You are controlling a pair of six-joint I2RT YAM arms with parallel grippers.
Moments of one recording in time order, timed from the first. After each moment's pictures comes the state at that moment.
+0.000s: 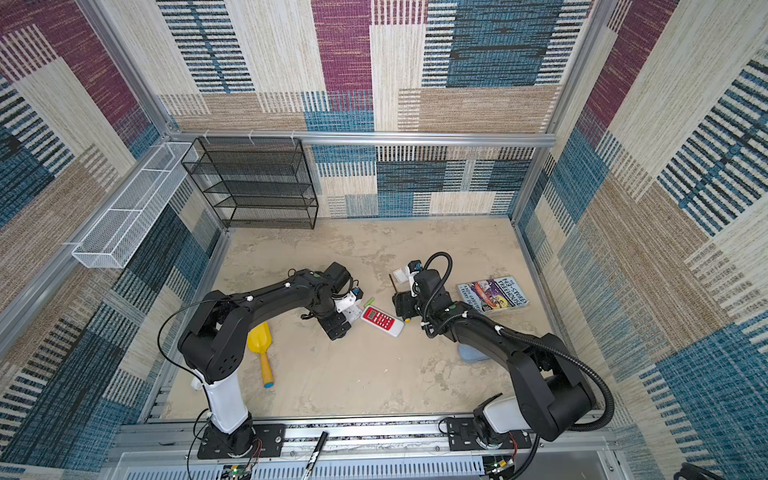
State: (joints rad) left arm -0.60 1.88 1.27 -0.83 -0.02 0.32; right arm 0.49 1.39 0.73 -0.04 -0.04 0.26
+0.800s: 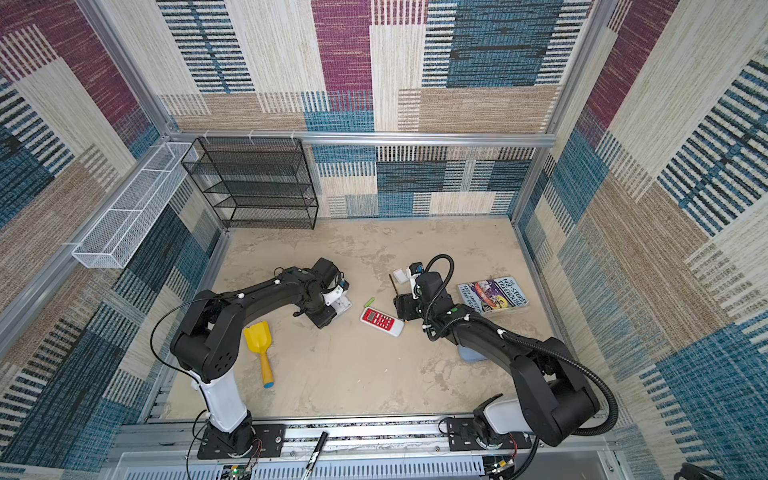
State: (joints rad) left arm -0.49 1.85 1.24 -0.79 -0.10 0.30; right arm 0.49 1.38 0.70 -0.04 -0.05 0.26
